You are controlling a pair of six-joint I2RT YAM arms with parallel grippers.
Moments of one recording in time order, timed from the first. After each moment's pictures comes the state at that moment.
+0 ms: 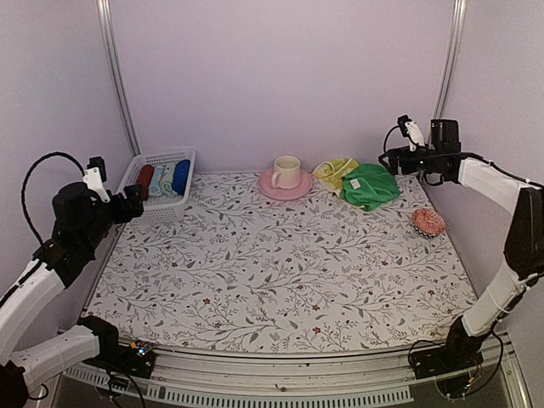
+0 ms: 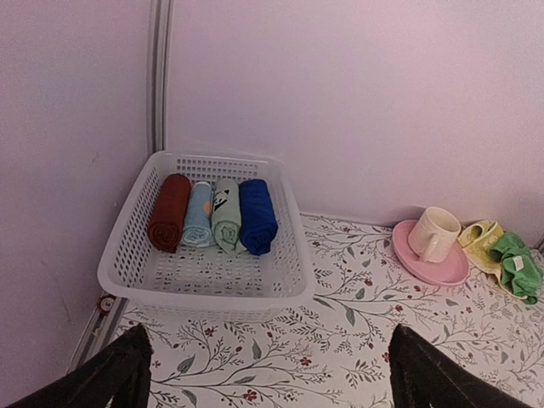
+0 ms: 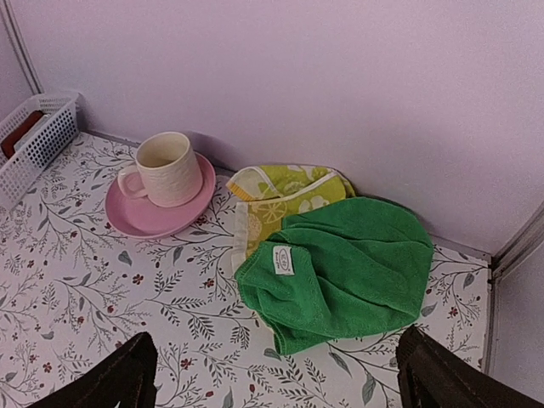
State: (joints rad) left arm -0.25 0.70 0.60 -0.06 -0.28 -0.23; right arm 0.09 1.53 1.23 -0.13 -0.32 -0.15
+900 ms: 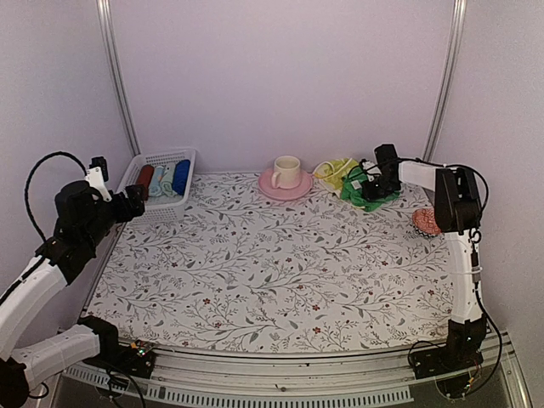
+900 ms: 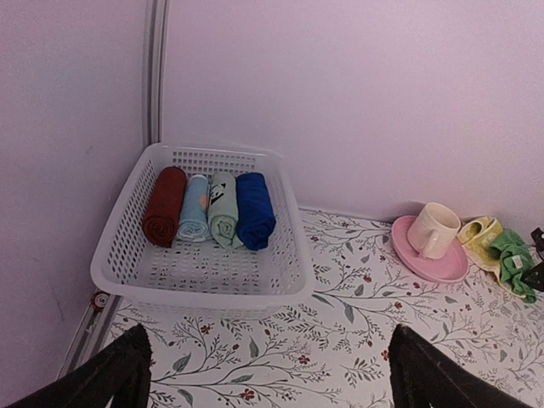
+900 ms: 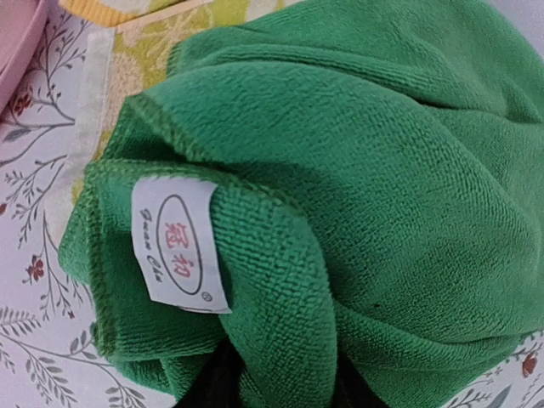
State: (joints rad) left arm -0.21 0.74 0.60 -0.04 -0.23 -0.24; right arm 0.17 2.41 1.94 -0.48 -0.07 -0.15
